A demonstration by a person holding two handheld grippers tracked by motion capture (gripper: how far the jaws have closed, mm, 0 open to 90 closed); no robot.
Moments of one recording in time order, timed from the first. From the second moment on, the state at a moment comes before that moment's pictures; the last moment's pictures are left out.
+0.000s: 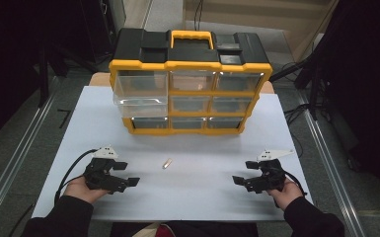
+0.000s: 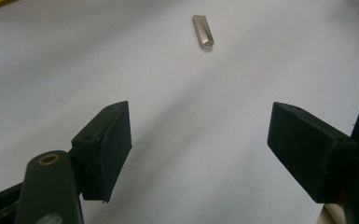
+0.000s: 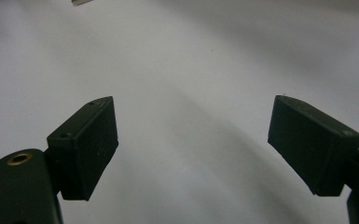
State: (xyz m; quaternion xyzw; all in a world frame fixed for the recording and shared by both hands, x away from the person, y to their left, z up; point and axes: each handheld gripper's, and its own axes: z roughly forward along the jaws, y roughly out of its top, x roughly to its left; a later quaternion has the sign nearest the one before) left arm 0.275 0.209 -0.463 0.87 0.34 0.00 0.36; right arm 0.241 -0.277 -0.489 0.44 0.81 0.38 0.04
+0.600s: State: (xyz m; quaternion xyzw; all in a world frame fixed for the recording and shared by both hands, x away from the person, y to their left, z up) left arm 0.276 0.212 -0.463 0.86 0.35 0.00 0.36; right arm 0.246 -0.274 -0.490 0.43 0.81 0.39 0.04
